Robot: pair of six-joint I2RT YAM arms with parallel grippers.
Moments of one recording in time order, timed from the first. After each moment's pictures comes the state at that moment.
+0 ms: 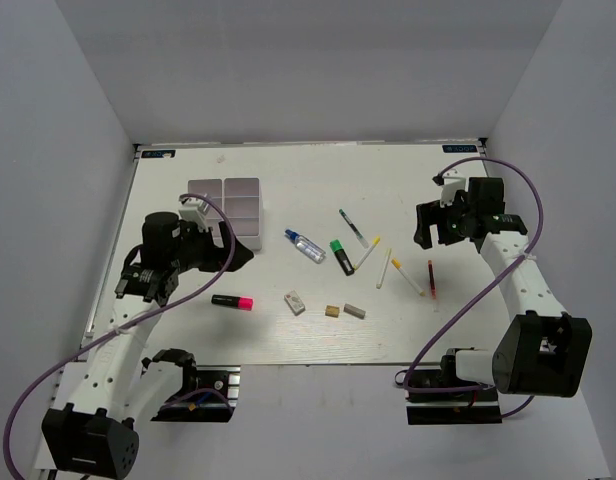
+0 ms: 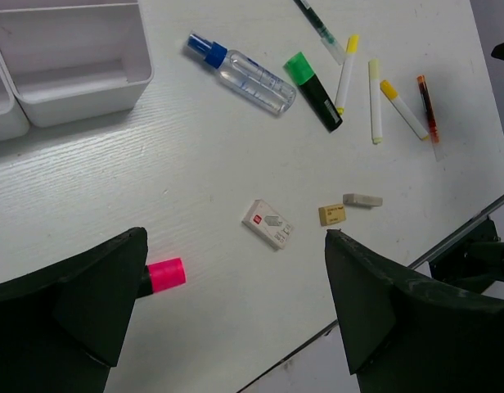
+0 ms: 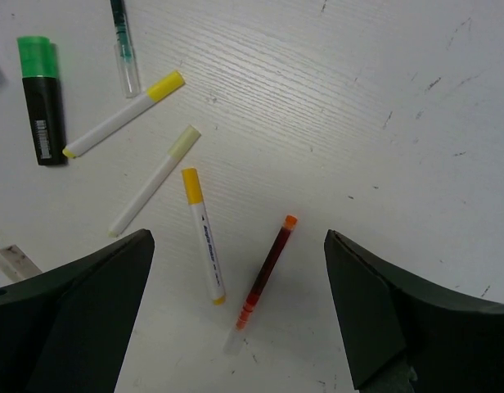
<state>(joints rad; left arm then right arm) -0.15 0.86 0.78 -0.49 0.47 -0.27 -0.02 1.28 1.00 -0.59 -0.34 -0.27</state>
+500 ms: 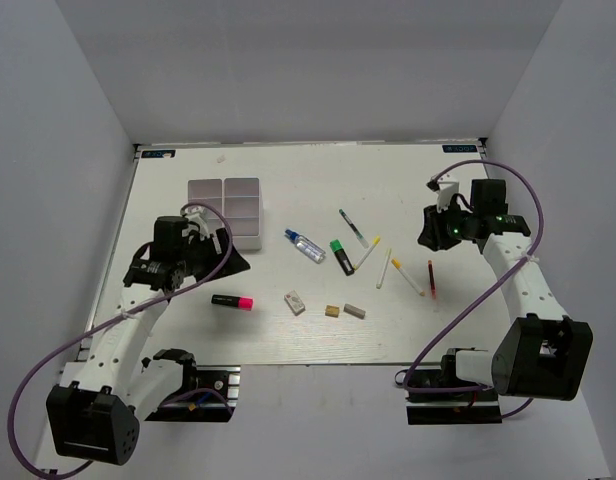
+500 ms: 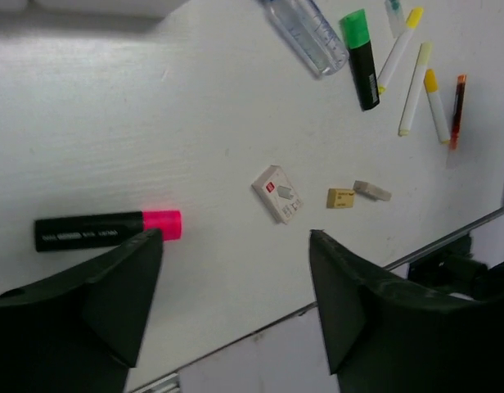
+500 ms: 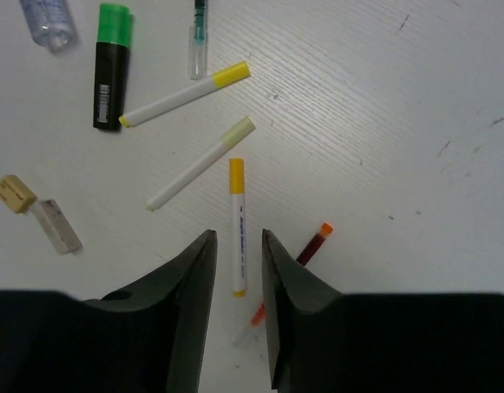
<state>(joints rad) -0.15 0.95 0.77 -0.60 0.40 -0.40 -0.04 1.26 1.00 -0.65 -0.52 -0.40</state>
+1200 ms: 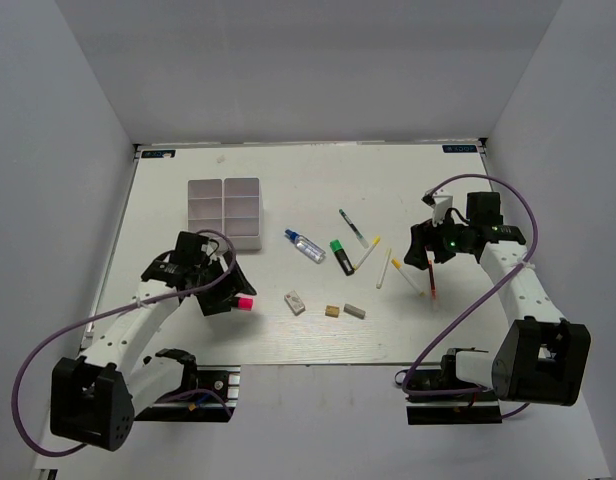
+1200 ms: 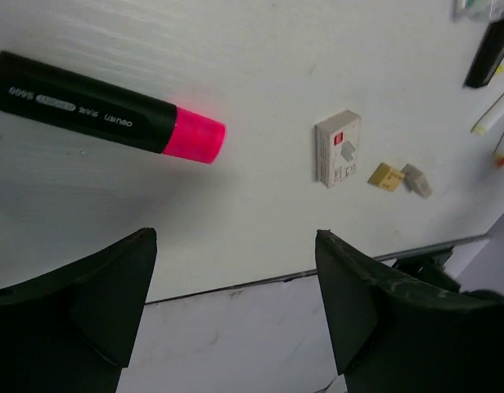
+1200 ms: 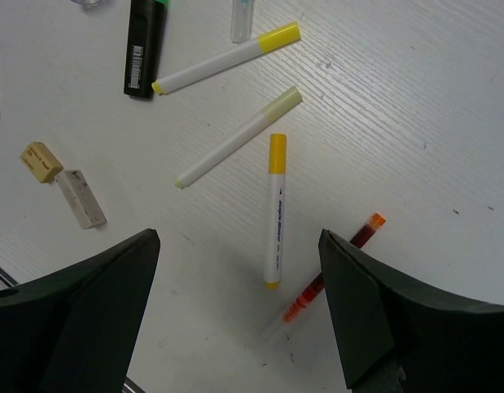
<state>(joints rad) -0.23 1.04 0.65 -0.72 0.33 -0.66 -0.04 1.24 0.90 -0.66 -0.60 -0.43</state>
